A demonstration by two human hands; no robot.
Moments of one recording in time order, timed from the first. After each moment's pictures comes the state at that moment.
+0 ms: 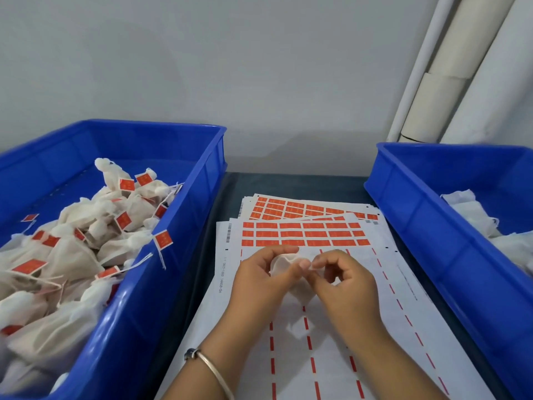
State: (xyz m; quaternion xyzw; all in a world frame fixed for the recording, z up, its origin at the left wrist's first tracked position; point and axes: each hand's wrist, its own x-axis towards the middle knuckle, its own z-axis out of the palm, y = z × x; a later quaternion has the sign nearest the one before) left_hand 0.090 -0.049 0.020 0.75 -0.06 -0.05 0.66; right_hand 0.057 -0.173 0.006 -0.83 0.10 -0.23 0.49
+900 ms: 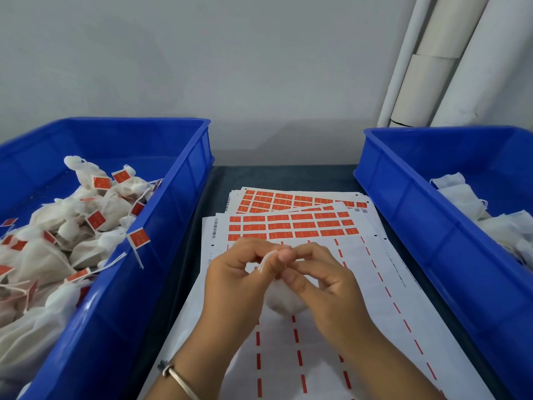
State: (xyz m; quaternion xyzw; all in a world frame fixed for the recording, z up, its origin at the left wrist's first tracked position) left_hand 0.071 -0.047 0.042 0.71 -0.14 0.05 0.69; right_hand 0.040 -0.168 0.020 -0.79 -0.02 -0.12 0.60
